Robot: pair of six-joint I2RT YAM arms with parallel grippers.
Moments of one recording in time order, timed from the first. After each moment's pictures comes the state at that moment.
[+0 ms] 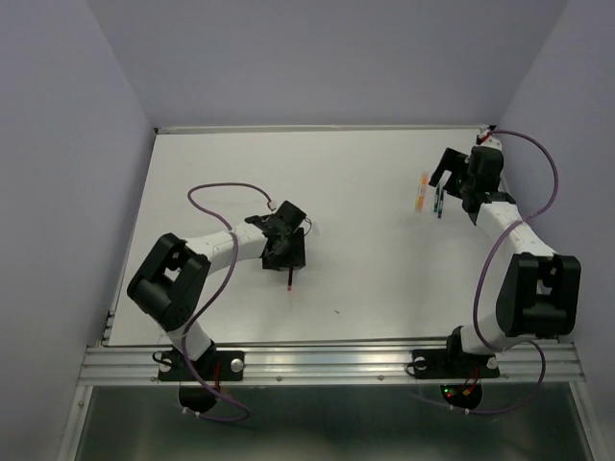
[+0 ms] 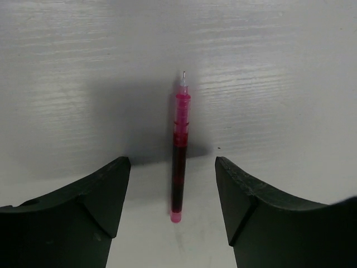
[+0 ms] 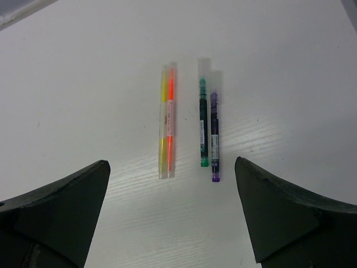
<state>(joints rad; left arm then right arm) -0.66 1.62 0.93 -0.48 -0.08 -0.66 -0.07 1.49 1.04 -0.07 0.07 0.31</state>
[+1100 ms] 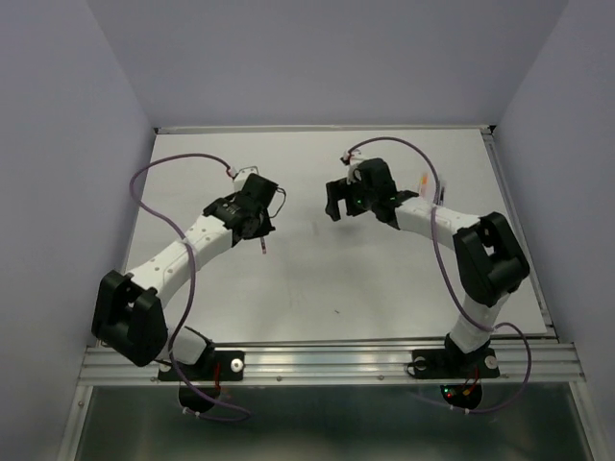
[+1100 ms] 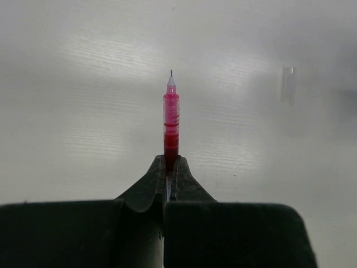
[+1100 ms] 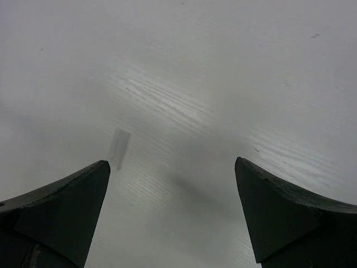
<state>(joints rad) -0.59 1.44 1.08 -0.67 -0.34 -0.68 0.45 1.73 1.15 0.00 -0.13 0.14</state>
